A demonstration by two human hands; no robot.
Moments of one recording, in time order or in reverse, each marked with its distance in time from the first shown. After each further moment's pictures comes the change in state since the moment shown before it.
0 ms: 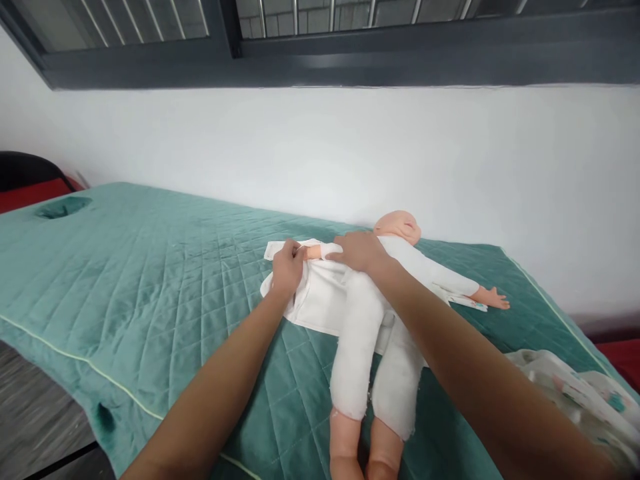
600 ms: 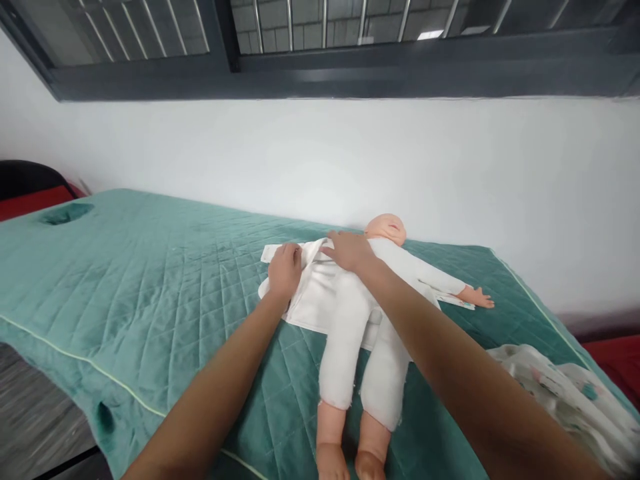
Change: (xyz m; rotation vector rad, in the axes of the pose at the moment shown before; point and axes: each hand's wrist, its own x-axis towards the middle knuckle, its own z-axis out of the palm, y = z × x) left_hand -0.008 0.006 -0.002 0.537 -0.093 0.242; right_hand -0.001 -0.006 -0.001 0.118 0.110 0.085
